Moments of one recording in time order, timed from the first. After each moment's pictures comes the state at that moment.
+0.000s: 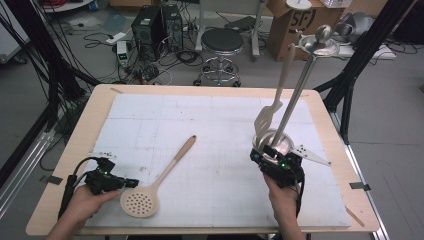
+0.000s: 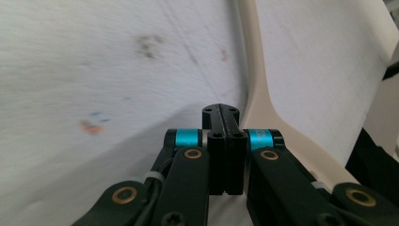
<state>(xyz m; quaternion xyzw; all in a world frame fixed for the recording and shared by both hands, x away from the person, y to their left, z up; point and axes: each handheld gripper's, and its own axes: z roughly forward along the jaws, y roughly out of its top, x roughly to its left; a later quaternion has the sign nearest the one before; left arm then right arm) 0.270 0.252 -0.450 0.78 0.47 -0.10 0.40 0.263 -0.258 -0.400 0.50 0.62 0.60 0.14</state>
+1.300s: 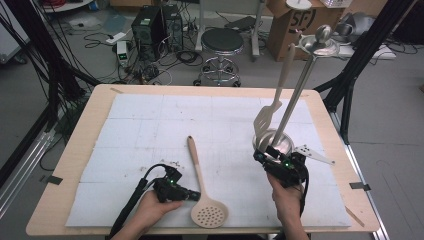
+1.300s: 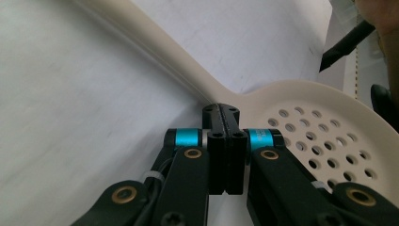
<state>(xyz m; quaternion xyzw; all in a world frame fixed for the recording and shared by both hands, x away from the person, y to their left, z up) 0.272 0.086 -0.467 0.80 0.38 -0.18 0.42 0.265 -0.269 -0.401 0.51 0.61 0.60 0.12</state>
